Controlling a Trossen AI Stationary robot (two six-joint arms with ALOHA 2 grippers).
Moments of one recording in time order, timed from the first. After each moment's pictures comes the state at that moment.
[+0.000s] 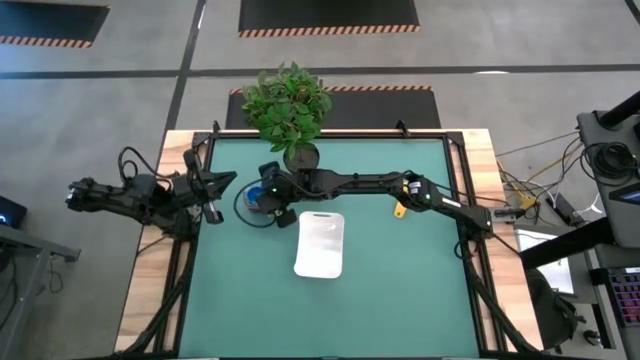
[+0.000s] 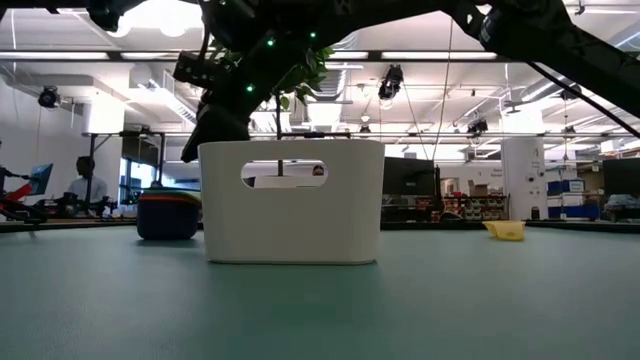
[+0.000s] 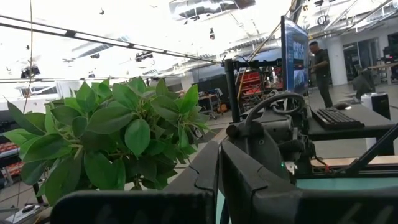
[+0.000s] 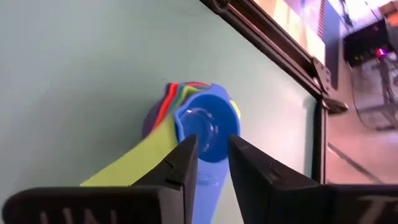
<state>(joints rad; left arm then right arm) -0.21 0.31 0.40 0.22 -0.54 0.36 -0.09 2.47 2.34 -0.56 0.11 -0.68</state>
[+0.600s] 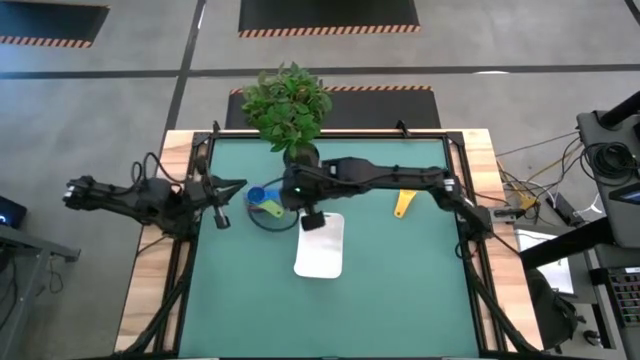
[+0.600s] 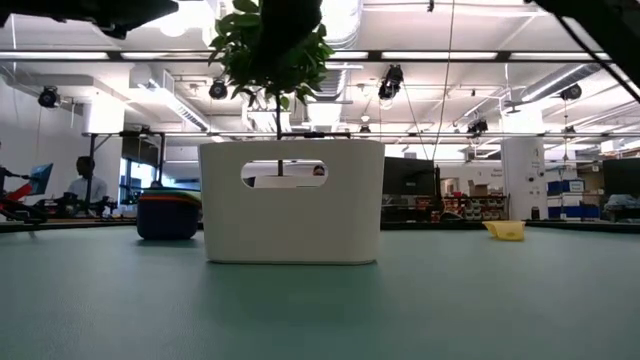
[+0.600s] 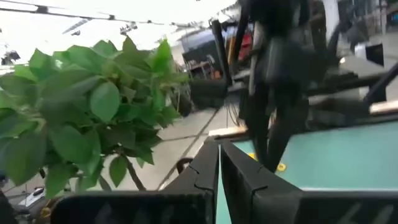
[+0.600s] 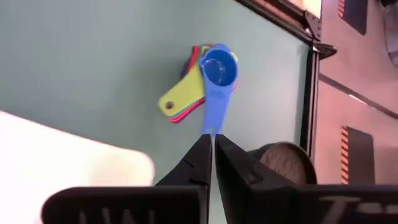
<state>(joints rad) -0.21 0.38 0.42 0.09 -0.54 0.35 0.00 2.19 2.35 -1.04 0.18 -0.43</state>
